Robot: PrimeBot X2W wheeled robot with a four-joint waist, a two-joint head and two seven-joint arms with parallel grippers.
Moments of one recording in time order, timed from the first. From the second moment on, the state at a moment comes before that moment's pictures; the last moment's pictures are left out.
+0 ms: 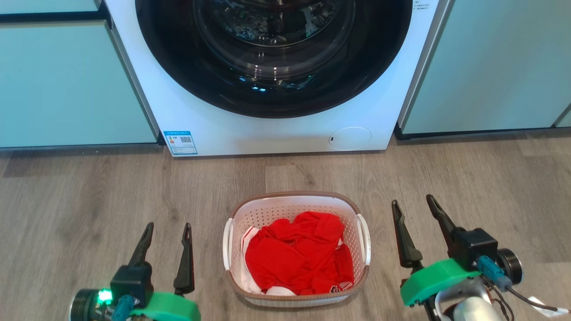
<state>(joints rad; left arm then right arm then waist) 0.15 0.06 -0.15 0.08 -0.07 0.02 -0.25 0.01 -0.04 0.18 0.15 0.16 0.12 -0.25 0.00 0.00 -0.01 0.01</state>
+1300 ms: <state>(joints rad) -0.13 0.05 -0.20 0.22 -0.07 -0.03 -0.25 -0.19 -0.04 0.05 0.10 0.13 0.12 -0.25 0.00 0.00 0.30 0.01</state>
